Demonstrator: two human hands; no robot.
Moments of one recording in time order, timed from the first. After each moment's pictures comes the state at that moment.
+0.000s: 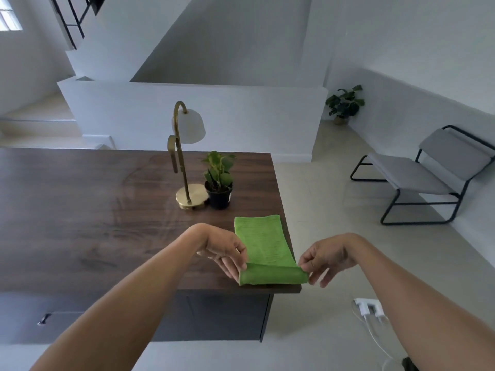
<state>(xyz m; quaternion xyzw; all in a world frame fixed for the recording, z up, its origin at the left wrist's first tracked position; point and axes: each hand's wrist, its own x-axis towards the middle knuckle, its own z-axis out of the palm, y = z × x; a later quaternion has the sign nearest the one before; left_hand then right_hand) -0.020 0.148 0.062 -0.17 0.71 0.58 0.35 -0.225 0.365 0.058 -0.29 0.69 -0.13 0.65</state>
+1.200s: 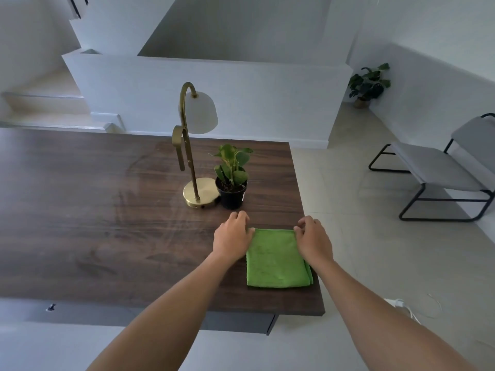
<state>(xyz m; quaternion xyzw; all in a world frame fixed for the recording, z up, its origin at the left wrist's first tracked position) -0.056 0.123 -0.008 -0.37 0.89 0.23 -0.11 -0.210 0.259 -0.028 -0.30 0.91 -0.29 0.07</state>
